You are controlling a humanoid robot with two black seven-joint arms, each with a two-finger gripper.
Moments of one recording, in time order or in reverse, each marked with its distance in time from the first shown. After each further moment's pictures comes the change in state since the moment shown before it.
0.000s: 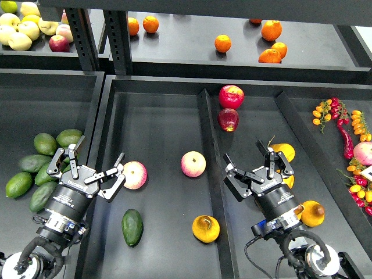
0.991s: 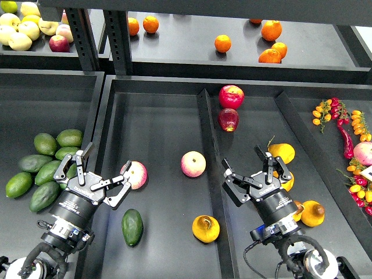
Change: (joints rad) left arm 0.017 0.000 0.033 0.002 0.011 0.000 0.004; right arm -0.017 0.000 -0.014 -0.014 0.000 0.018 0.000
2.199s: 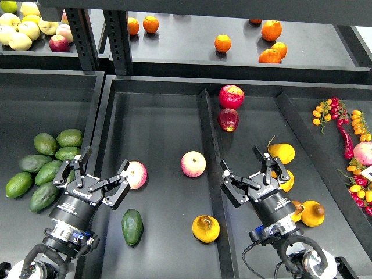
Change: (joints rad) left arm 0.010 0.000 0.028 0.010 -0.162 0.000 0.025; right arm 0.001 0.000 -0.010 0.000 0.000 0.003 -0.002
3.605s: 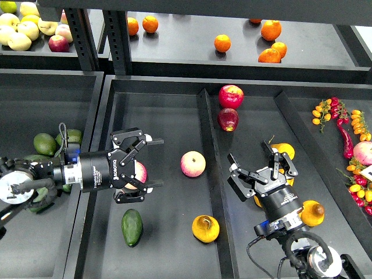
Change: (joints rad) left arm -0.656 0.469 0.410 0.003 0.442 0.000 0.325; right arm 0.014 0.000 0.051 0.005 0.000 0.000 0.002
